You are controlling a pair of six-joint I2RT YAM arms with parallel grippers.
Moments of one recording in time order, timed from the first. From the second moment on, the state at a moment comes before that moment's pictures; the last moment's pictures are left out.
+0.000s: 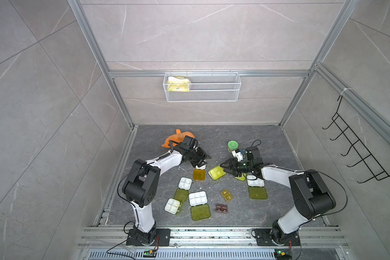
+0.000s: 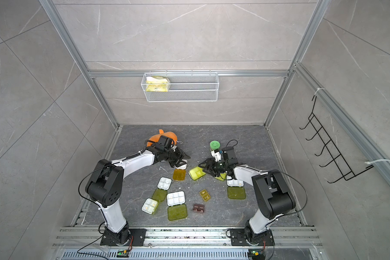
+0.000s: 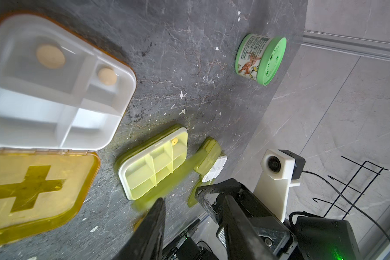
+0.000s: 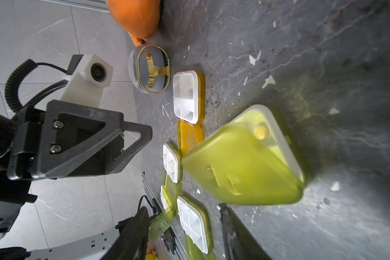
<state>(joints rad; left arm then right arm) -0.52 1.83 1.24 -0.30 0.58 -1.18 0.30 1.64 0.80 0.08 -0.82 0.86</state>
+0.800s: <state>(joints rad) -0.67 2.02 1.52 -0.60 0.50 -0.93 0.30 1.43 1.00 -0.68 -0.47 0.48</state>
